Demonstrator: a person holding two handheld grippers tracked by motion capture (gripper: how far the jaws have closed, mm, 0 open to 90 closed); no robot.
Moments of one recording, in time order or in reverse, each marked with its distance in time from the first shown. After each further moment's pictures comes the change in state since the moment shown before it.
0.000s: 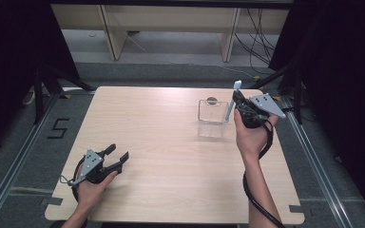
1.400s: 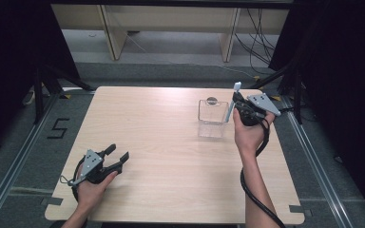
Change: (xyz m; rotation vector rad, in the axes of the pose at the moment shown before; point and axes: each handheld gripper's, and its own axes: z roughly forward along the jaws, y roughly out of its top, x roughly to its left) left arm 0.000 0.000 0.000 0.000 -0.002 -0.005; right arm -0.010 -0.017 0.021 0.047 -0.033 0.029
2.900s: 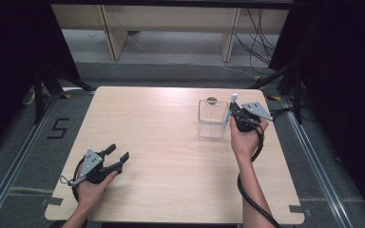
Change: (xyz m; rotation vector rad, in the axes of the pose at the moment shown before) left arm 0.000 0.000 0.000 -0.003 -0.002 -0.006; right arm -0.003 -0.038 0.014 0.092 -0.021 0.025
